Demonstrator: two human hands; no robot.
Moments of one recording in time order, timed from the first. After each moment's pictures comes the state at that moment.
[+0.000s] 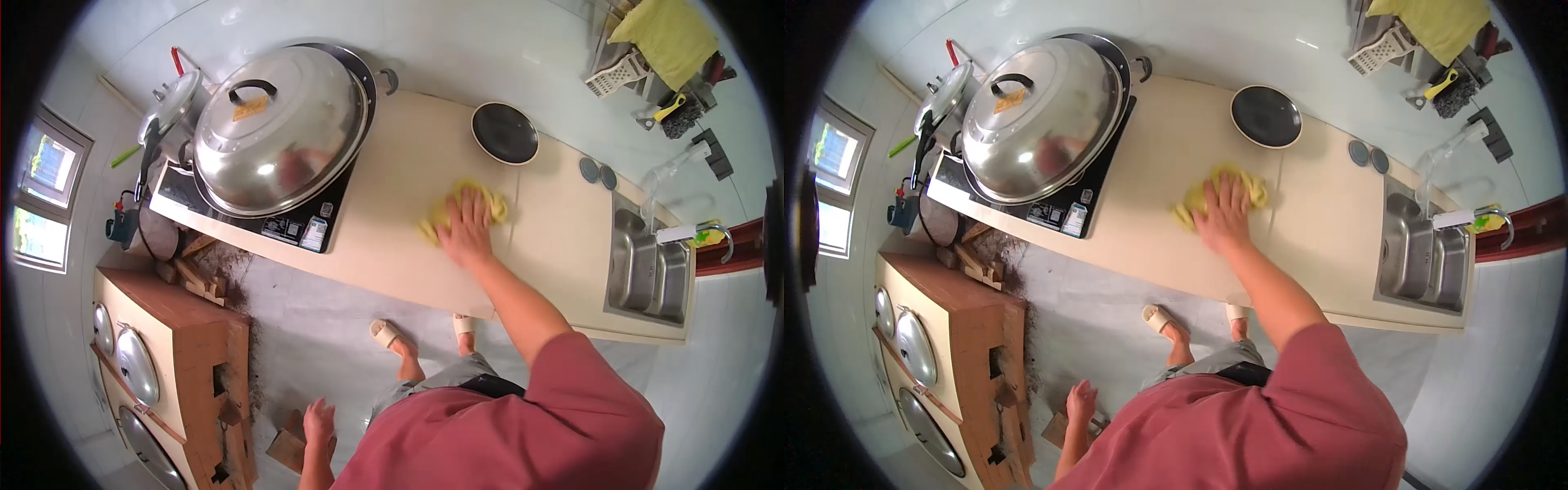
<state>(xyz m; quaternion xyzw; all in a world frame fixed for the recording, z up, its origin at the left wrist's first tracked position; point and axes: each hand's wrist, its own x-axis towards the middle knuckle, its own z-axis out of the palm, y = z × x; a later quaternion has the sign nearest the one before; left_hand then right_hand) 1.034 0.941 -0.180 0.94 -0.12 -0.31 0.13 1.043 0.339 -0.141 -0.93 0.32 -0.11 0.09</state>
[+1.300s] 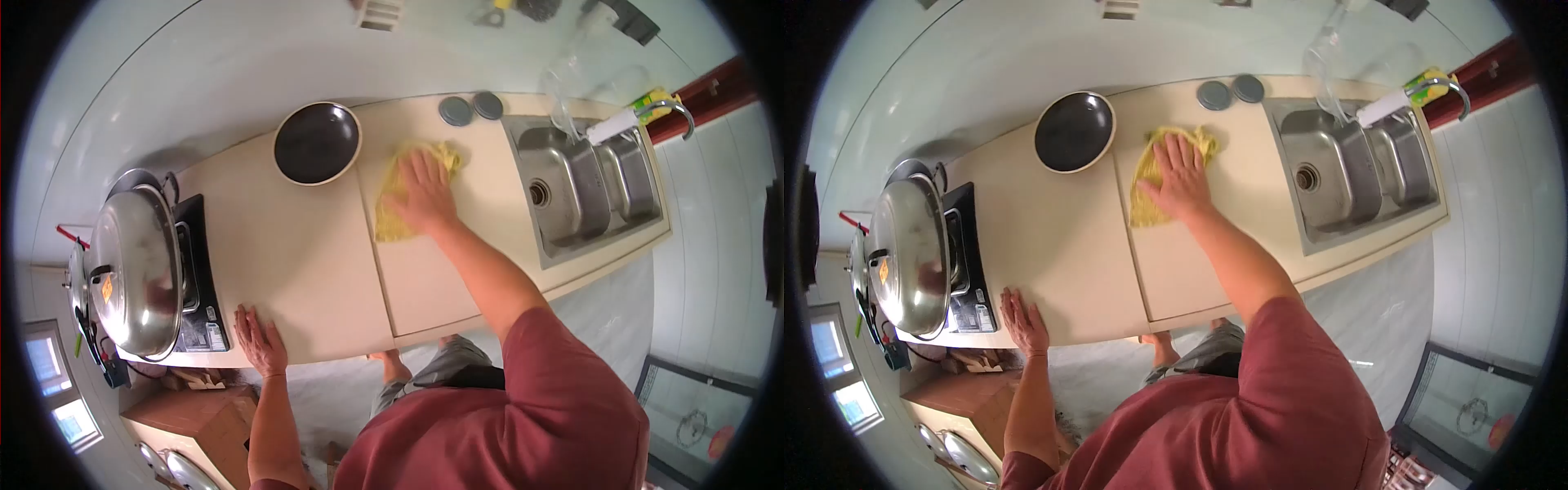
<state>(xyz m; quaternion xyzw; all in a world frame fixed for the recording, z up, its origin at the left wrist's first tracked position) 1.171 0.522 -0.140 0.86 -0.48 0.05 0.16 0.887 0.144 -0.140 -0.87 0.47 -0.11 0.09</state>
